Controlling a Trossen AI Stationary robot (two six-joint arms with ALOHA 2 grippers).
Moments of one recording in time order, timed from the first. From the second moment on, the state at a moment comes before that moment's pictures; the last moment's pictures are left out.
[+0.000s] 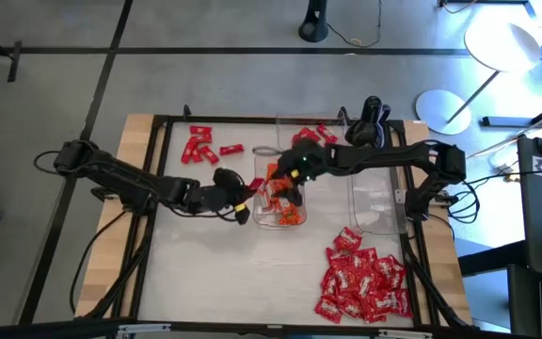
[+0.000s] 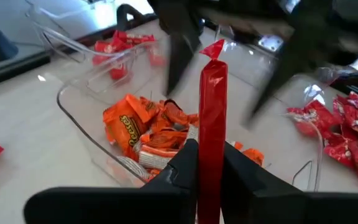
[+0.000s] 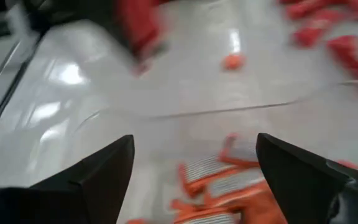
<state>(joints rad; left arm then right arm) -0.22 1.32 0.75 0.02 -0.64 -0.56 -0.18 1.67 1.13 -0.07 -0.36 0.02</state>
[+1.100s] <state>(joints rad) -0.26 1.32 0.74 0.17 -0.67 -0.38 -0.14 1.69 1.13 0.34 -0.50 -0.02</state>
